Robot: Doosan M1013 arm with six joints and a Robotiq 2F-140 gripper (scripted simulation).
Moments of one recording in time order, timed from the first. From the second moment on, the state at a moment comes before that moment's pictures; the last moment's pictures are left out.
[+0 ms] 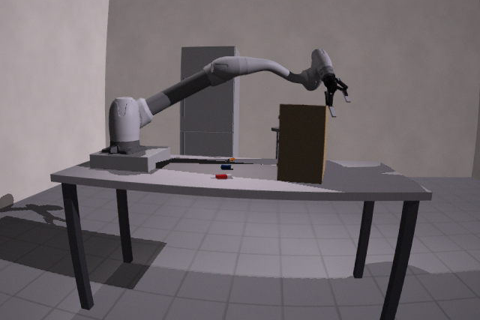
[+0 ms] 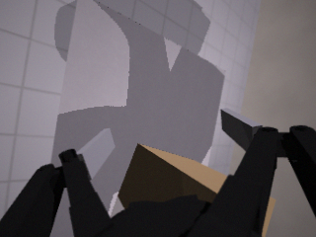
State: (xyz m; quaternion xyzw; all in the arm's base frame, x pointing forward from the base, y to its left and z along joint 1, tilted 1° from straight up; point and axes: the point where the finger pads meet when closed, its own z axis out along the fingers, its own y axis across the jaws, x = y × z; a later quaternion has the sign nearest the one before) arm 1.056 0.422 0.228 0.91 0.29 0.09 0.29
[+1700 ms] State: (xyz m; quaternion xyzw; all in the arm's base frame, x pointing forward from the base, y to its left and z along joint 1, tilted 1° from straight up) arm 1.007 0.332 0.492 0.94 0.02 0.22 0.25
